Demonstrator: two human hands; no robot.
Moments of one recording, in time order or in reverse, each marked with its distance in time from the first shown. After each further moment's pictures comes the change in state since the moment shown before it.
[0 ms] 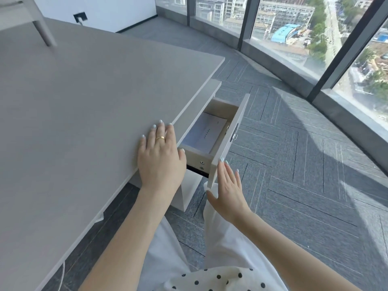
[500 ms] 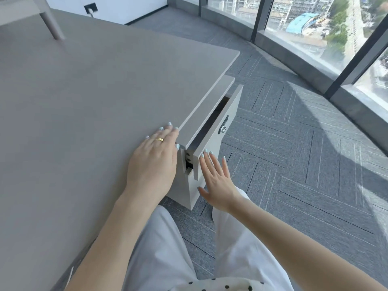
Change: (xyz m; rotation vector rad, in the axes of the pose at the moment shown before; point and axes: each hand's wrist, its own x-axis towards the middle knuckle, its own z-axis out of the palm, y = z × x) left_hand 0.007 -0.027 -0.017 -0.152 -0.065 0.098; right_hand 0.054 -0.017 0.017 -0.200 -0.130 -0.275
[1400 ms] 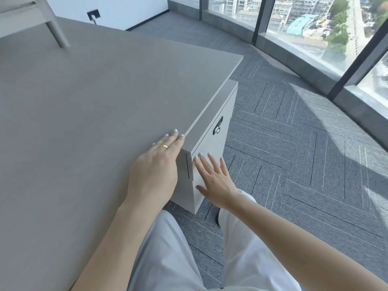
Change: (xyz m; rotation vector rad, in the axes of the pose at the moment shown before) left_hand 0.001 -0.011 -0.001 -0.013 0.014 0.047; right_hand 0.029 -0.002 0.007 -0.010 -0.009 -0.015
